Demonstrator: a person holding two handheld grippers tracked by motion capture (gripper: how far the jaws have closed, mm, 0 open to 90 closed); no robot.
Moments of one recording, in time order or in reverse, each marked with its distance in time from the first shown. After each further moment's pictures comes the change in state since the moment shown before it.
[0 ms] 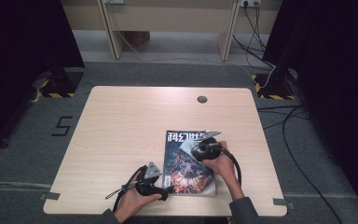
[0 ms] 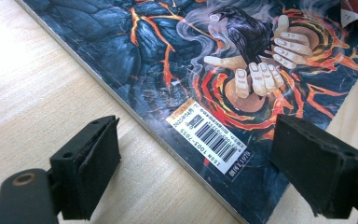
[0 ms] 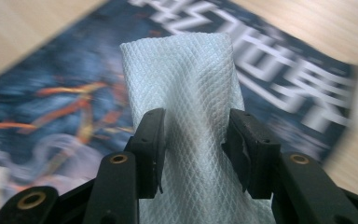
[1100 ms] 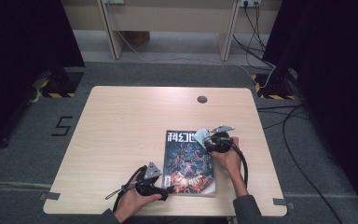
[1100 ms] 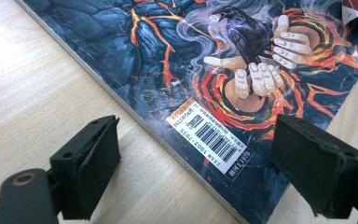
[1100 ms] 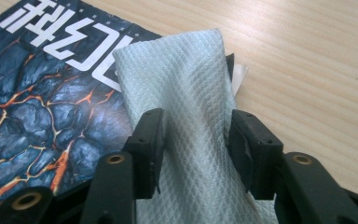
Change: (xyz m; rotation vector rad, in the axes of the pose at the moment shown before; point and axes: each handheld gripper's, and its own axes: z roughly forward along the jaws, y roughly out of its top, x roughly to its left) left arm 0.000 0.000 0.000 -0.003 0.000 0.000; right arm -0.035 -0.007 0.002 -0.068 -0.160 0.125
